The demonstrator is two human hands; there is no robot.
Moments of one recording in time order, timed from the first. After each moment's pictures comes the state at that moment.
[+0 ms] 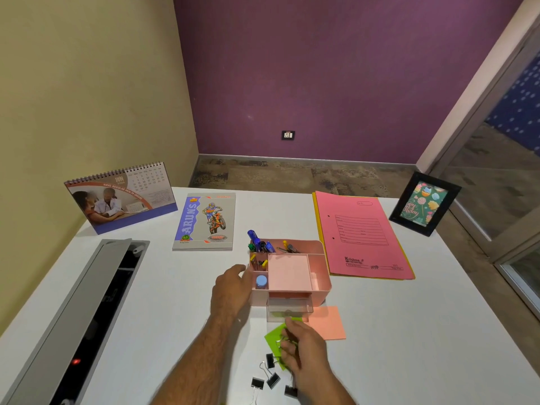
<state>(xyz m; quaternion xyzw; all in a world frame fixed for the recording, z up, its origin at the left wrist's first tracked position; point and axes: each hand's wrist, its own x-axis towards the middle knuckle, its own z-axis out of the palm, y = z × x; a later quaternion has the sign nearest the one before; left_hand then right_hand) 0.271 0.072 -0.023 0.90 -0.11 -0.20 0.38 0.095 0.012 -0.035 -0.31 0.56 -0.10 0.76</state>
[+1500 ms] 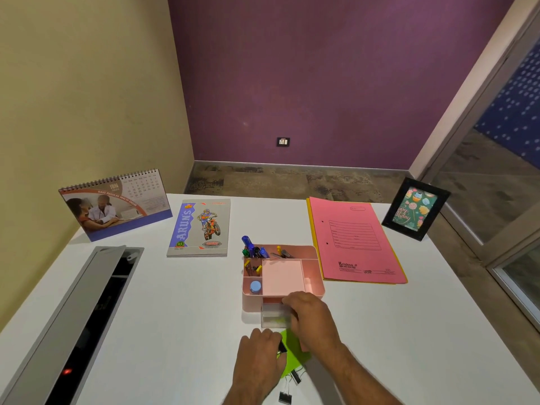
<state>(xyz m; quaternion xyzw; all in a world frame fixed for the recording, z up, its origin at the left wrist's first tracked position) 0.151 0.090 -0.059 0.89 -0.43 -0.13 0.09 0.104 -0.044 -0.006 -0.95 0.22 -0.11 0.19</state>
